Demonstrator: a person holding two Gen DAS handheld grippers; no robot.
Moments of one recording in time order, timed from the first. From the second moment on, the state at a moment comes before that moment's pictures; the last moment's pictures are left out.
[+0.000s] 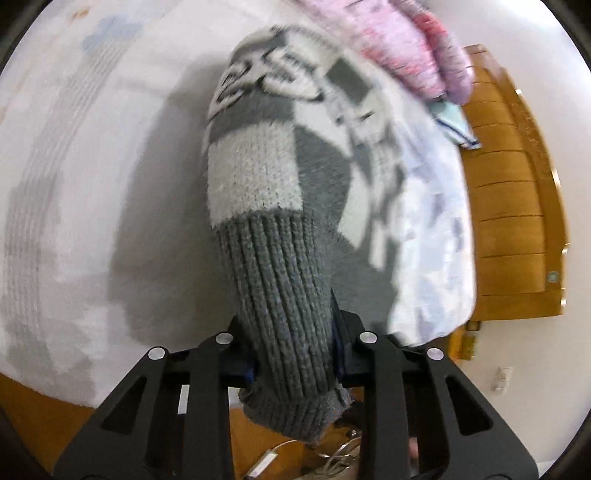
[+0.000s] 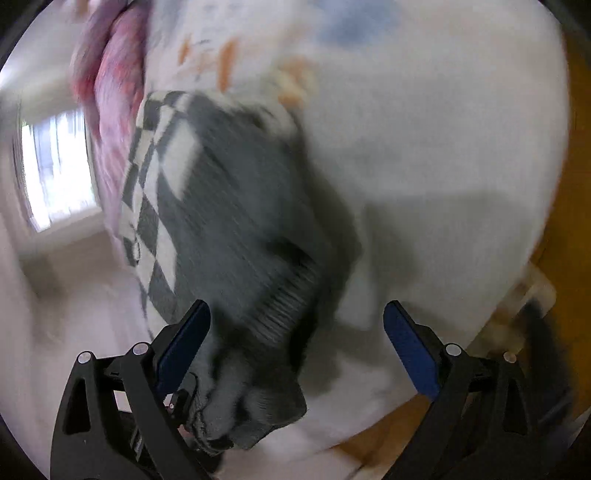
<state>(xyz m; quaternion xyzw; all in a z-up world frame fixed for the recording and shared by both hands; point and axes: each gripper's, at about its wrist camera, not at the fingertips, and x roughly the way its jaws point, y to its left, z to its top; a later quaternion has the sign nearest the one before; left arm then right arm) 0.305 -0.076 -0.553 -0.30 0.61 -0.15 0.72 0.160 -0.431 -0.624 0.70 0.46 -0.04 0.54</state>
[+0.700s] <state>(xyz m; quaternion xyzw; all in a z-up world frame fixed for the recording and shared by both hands) 0.339 -0.058 -0.491 -0.30 0.59 -0.17 0.73 0.243 -0.391 -0.541 0.67 0.39 0.05 0.63</state>
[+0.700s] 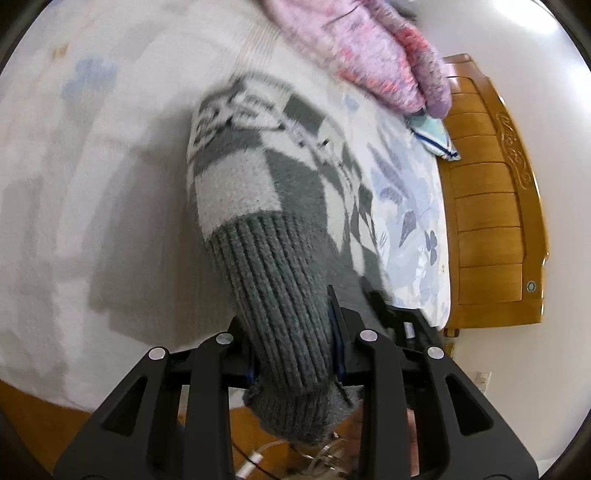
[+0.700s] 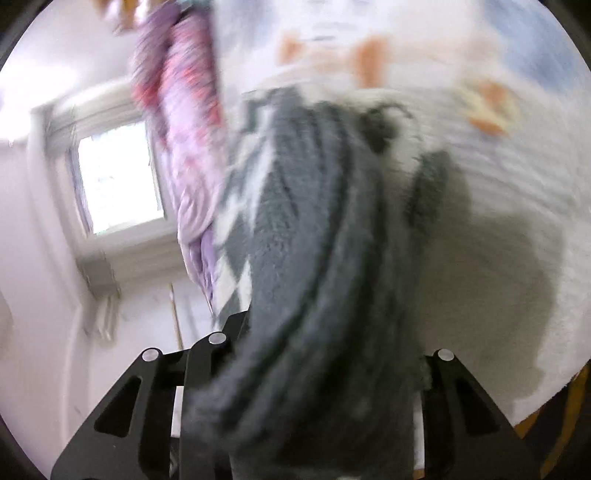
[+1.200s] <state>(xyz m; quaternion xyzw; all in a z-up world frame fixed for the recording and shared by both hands) 0.399 0.135 -0.384 -0.33 0.46 -0.16 0.81 0.353 -0.174 -0.370 0.53 0.37 0.23 0.72</state>
